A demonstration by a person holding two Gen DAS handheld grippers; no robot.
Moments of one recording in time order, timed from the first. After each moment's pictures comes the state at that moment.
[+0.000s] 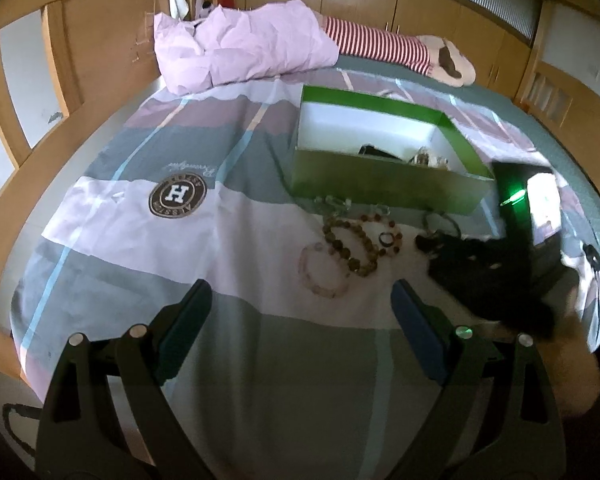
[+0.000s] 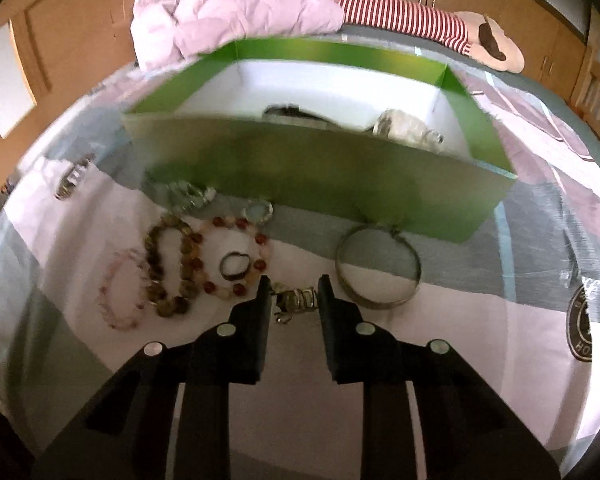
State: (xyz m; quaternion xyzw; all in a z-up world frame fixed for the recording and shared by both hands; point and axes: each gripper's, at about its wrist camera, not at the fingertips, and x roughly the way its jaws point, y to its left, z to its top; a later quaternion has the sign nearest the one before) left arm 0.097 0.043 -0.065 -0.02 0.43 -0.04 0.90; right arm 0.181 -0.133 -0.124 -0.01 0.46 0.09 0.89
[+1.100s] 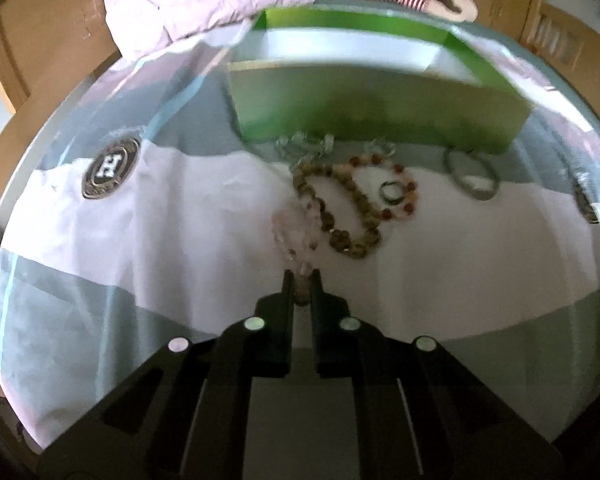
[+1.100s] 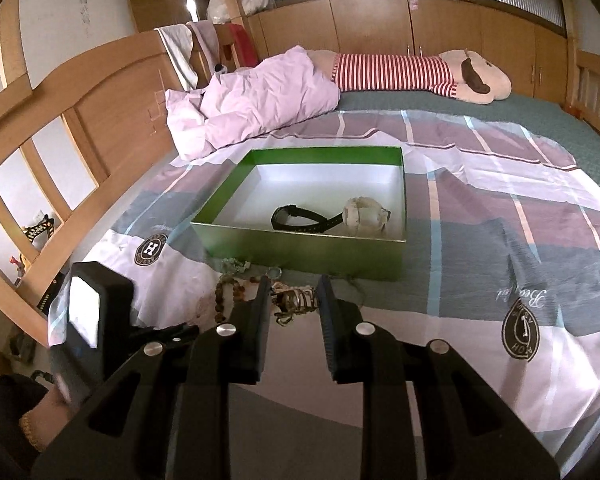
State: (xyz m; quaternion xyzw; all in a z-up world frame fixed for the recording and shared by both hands) left arm 0.146 -0.001 -0.128 0.03 0.48 -0.05 0.87; right arm 0.116 -0.196 -0.021 0.06 0.37 0.13 0.92
